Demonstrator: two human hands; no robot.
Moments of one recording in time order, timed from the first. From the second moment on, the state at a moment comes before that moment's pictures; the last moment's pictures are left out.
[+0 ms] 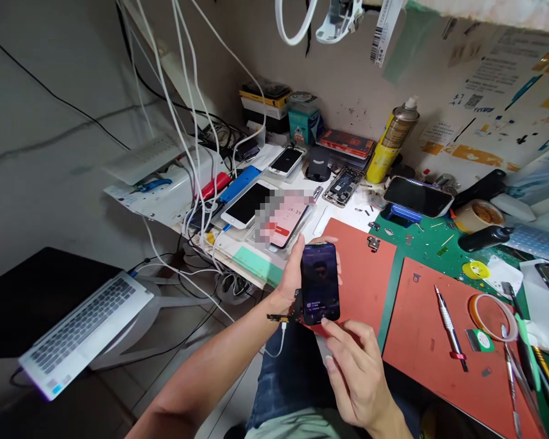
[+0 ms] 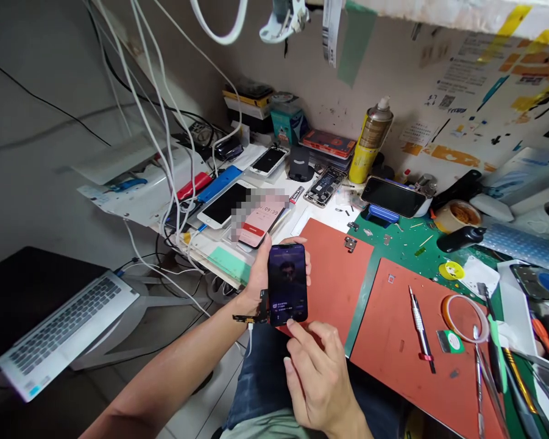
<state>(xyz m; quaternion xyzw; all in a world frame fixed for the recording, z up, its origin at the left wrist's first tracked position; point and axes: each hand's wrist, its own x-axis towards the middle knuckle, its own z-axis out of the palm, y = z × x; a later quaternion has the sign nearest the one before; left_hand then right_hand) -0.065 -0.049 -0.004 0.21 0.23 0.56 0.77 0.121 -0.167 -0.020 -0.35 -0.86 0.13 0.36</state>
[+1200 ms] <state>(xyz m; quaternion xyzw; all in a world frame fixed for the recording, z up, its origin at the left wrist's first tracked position) -0.073 -0.050 -0.005 0.20 0.21 0.52 0.80 0.096 -0.132 0.005 -0.39 -0.55 0.57 0.47</state>
